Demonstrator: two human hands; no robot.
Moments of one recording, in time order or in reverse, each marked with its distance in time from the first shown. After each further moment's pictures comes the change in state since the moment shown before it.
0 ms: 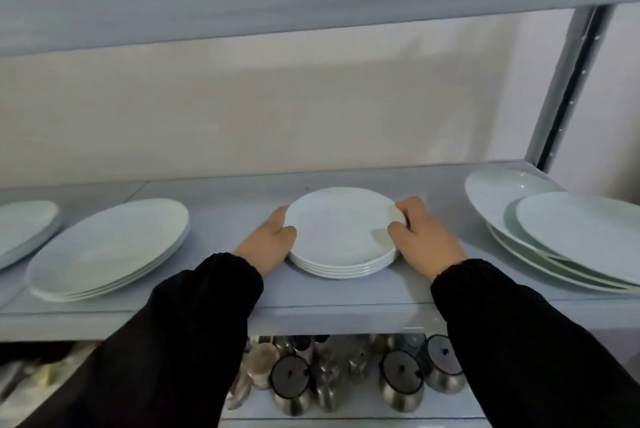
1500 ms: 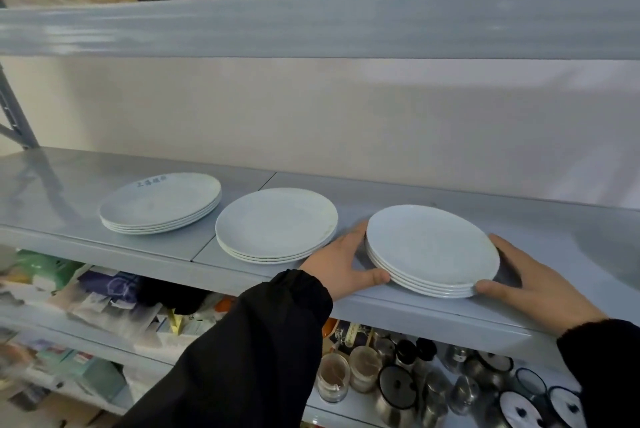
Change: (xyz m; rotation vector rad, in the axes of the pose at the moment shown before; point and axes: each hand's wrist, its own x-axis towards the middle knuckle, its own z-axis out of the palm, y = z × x) left_hand -0.081 -0.078 -0.103 0.339 0.013 0.150; right_hand -0.038 -0.071 0.055 -0.066 -0.238 -0.170
